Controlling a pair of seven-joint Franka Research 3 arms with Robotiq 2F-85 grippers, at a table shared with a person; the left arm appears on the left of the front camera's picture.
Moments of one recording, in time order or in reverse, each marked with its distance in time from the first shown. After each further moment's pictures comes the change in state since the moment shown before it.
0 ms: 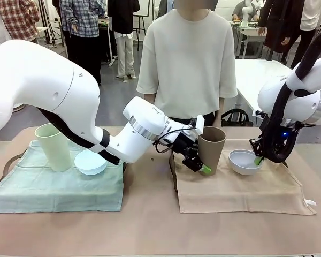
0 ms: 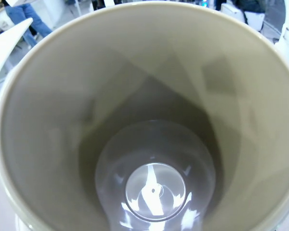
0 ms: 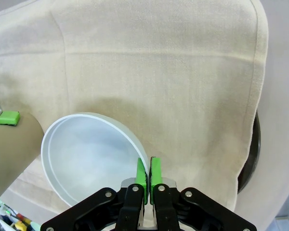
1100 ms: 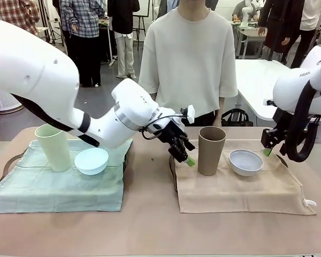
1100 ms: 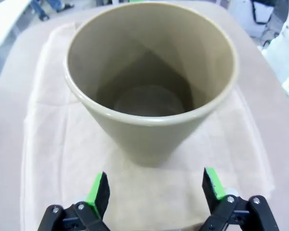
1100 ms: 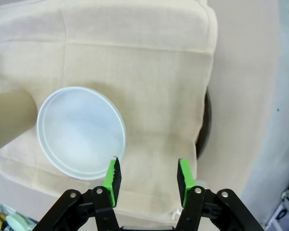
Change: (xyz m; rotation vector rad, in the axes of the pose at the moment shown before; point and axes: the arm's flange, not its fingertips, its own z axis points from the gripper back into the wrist) left arm 0.015 -0.011 0.064 0.014 0.154 0.131; right arm -0.030 -0.007 0.058 -0.119 -0.079 0.091
